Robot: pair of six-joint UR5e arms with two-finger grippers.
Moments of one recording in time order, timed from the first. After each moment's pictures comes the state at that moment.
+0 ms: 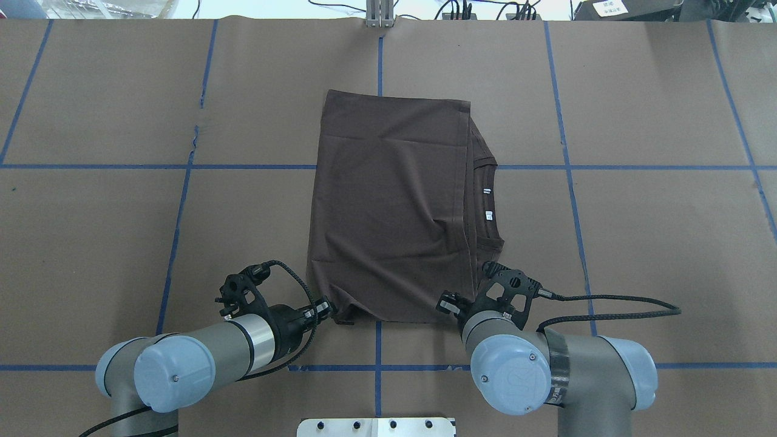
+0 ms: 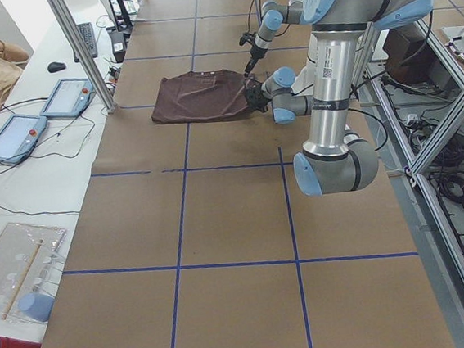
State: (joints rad) left arm -0.17 -1.87 -1.80 -2.37 -1.36 -1.90; right arm 0.15 -1.24 1.96 -1.56 1.27 1.92
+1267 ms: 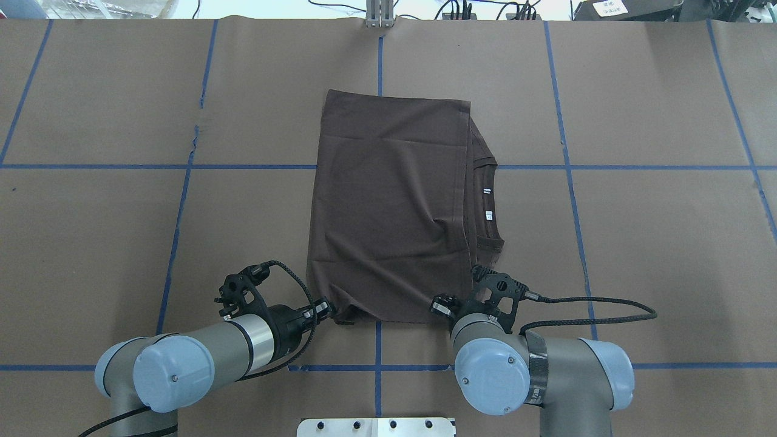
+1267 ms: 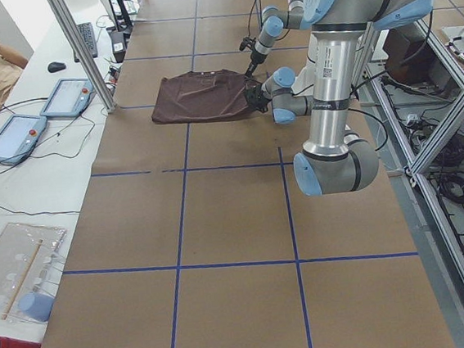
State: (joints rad) left arm -0.17 -1.87 -1.80 -2.37 -1.36 -1.90; right arm 0.14 -1.20 1.90 -1.55 1.25 1.92
